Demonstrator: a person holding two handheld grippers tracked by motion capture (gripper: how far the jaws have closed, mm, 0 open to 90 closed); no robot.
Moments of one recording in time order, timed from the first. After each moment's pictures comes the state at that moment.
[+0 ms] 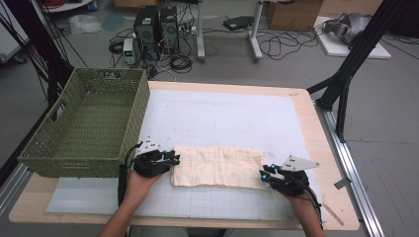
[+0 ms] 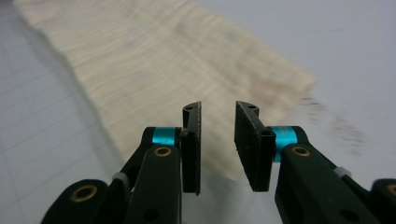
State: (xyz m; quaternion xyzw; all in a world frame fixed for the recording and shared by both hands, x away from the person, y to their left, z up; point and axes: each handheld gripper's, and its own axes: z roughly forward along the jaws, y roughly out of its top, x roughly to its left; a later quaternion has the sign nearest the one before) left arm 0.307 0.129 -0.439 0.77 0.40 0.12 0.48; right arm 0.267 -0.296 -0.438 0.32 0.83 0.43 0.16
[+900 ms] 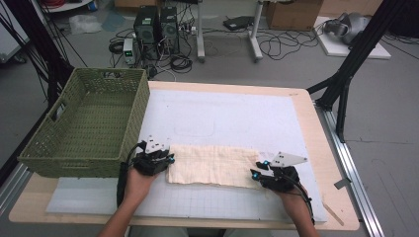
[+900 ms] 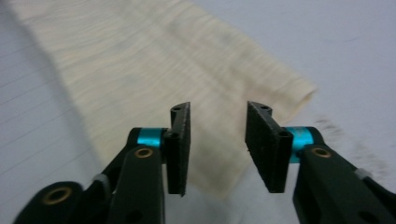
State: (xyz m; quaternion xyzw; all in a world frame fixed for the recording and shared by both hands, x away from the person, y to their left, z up) left arm 0.316 0.133 -0.440 0.78 0.41 0.21 0.42; right arm 0.283 -0.278 -0.434 0.34 0.82 0.42 0.18
